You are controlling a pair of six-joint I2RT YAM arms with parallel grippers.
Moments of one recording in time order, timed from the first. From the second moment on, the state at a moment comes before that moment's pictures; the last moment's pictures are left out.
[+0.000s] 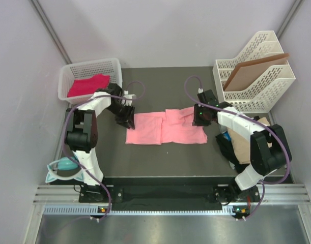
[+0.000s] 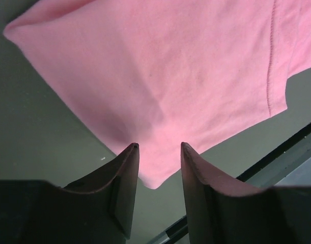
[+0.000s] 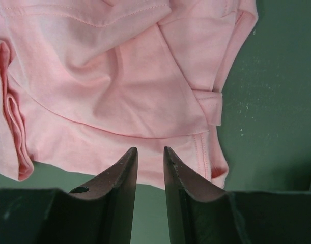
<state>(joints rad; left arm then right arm) -0.14 1.93 1.42 -0.91 0.49 0.16 0.42 1.59 1.07 -0.50 0.01 0.45</state>
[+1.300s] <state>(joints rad) -0.09 1.99 1.36 -0.79 0.52 0.17 0.43 1.58 1.05 -0.50 0.01 0.45</state>
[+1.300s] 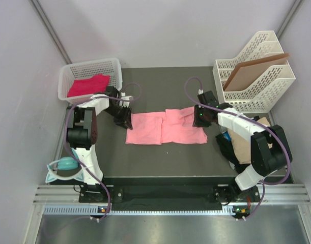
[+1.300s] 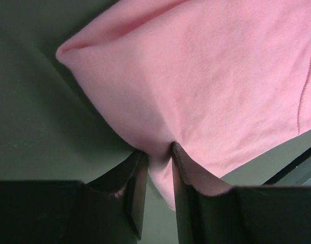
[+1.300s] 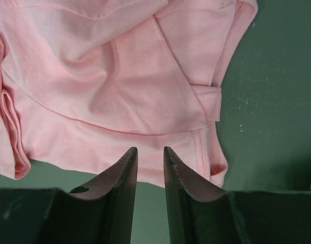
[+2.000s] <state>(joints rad) 0.15 1.93 1.34 -0.87 0.47 0.27 0.43 1.55 1.05 -0.50 0.01 0.45</state>
